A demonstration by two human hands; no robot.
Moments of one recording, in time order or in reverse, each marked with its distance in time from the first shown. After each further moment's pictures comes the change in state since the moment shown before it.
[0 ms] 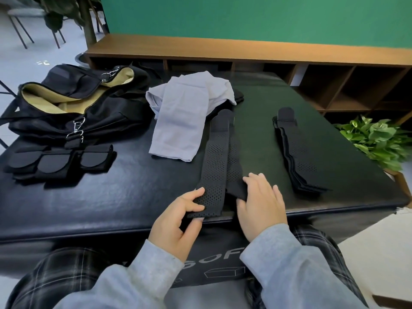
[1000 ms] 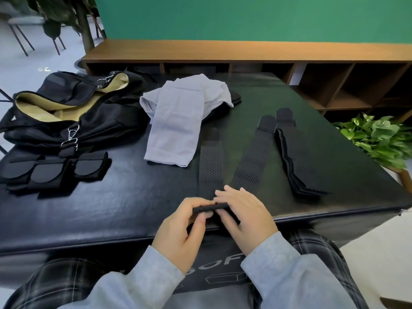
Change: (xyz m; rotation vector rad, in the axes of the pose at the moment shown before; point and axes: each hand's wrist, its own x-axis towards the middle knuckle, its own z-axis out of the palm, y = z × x) left_hand 0.012 0.016 0.009 -0.009 -0.124 -0.087; right_hand -0.002 0.008 0.022 0.346 0.255 -0.560
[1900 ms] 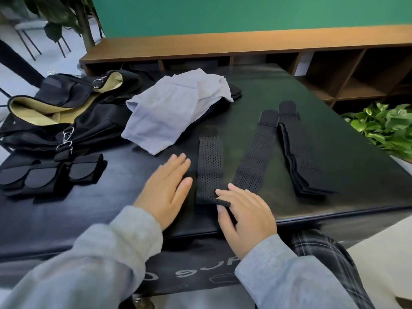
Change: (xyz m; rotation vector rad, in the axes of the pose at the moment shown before) left_hand 0.074 -0.036 -0.033 0.627 -0.076 0.144; right_hand -0.001 0.004 0.008 -0.123 0.141 0.076
